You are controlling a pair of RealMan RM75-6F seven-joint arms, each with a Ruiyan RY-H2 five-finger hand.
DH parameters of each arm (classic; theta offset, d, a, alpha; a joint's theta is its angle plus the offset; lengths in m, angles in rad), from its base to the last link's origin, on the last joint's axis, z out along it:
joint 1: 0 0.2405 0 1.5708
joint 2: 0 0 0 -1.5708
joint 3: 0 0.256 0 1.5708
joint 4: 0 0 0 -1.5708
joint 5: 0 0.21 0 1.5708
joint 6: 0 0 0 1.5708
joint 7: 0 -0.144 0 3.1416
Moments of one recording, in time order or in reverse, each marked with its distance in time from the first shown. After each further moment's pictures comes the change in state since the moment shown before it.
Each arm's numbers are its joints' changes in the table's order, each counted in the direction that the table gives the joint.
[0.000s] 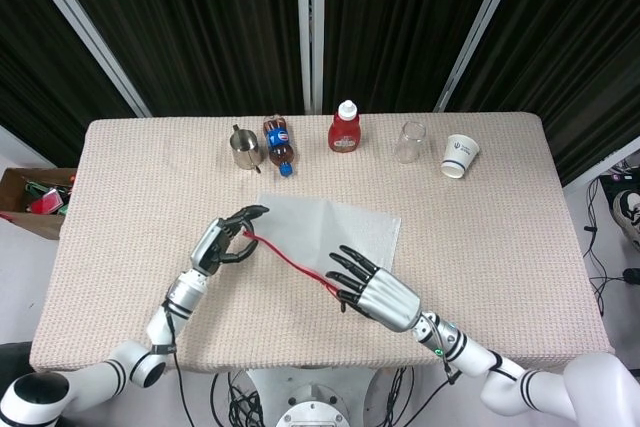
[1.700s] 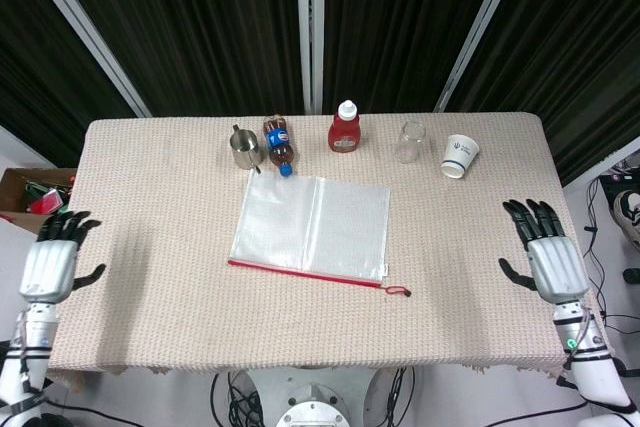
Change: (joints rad) left arm 0.371 -0.562 0.036 0.427 -0.185 -0.166 -1.551; right arm -0.324 -0.490 0.144 0.353 0.440 0.077 -0.074
